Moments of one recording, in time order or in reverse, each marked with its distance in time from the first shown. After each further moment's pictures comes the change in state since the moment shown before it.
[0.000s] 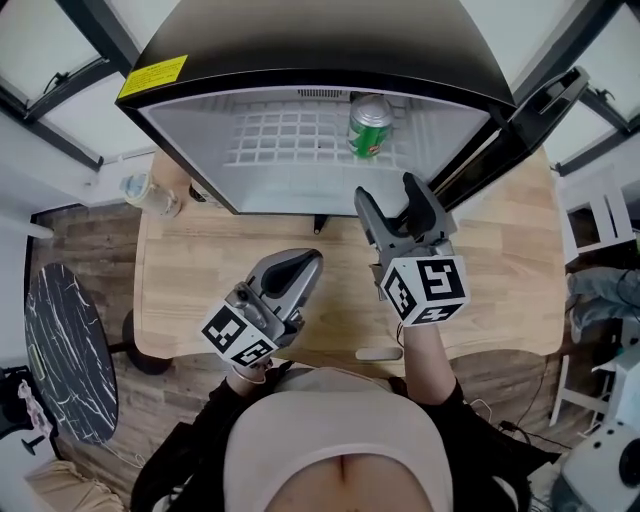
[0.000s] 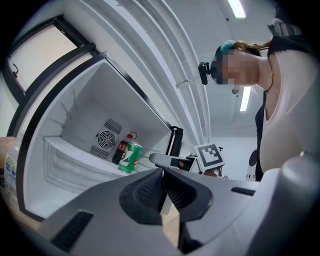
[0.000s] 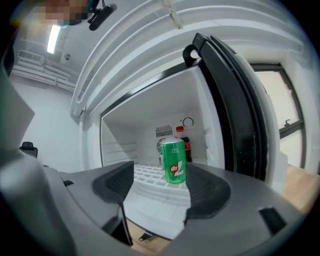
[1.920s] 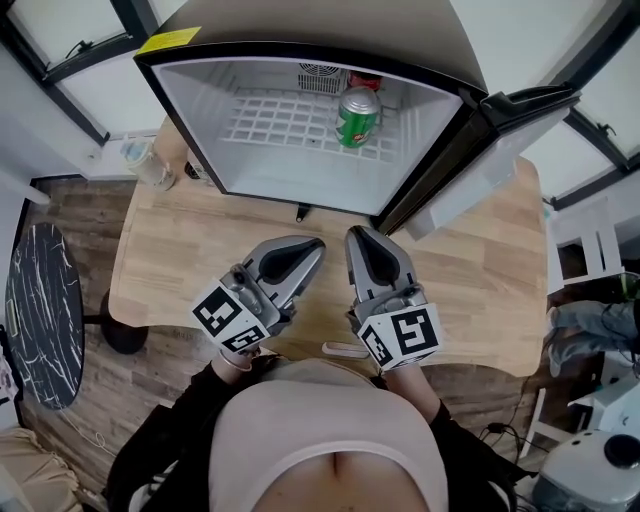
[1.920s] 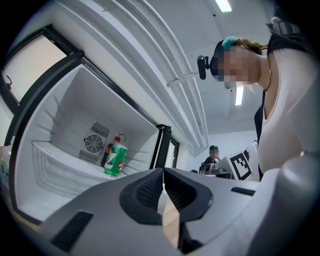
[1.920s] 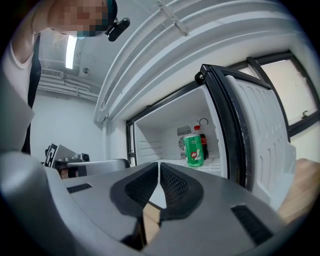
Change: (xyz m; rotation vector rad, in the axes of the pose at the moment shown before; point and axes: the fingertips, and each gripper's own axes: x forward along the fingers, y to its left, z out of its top) left arm 0.023 -0.054 -0.008 0.083 -0.027 0.002; right arm -0.091 0.045 -0.023 -0.009 -0.050 0.232
